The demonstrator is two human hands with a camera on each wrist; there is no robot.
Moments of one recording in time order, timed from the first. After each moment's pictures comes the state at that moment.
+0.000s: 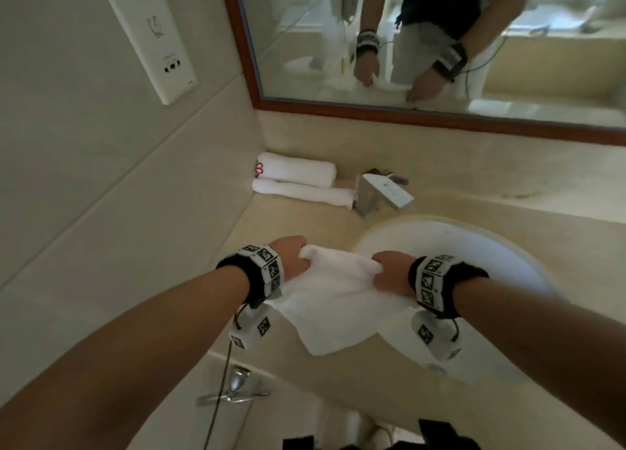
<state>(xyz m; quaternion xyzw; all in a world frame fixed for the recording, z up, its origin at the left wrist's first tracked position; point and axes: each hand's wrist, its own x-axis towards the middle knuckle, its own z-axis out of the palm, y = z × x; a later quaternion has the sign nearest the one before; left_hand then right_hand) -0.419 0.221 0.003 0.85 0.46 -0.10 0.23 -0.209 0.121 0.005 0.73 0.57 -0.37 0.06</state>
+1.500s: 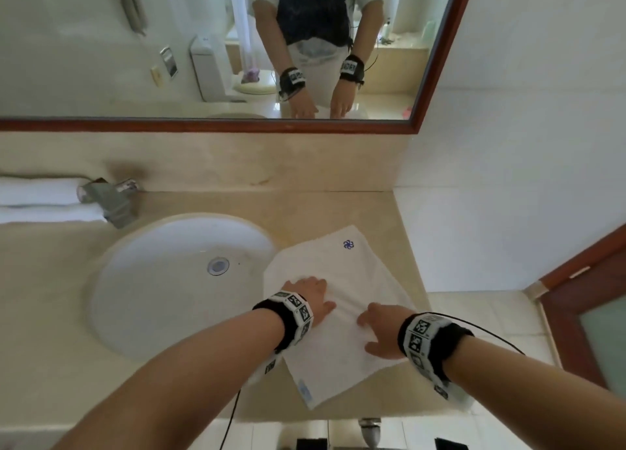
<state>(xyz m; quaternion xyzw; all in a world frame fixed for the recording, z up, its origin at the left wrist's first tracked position) 0.041 -0.121 -0.052 0.93 0.27 -0.24 0.13 0.155 -0.271 -0.028 0.76 0.54 -0.30 0.18</state>
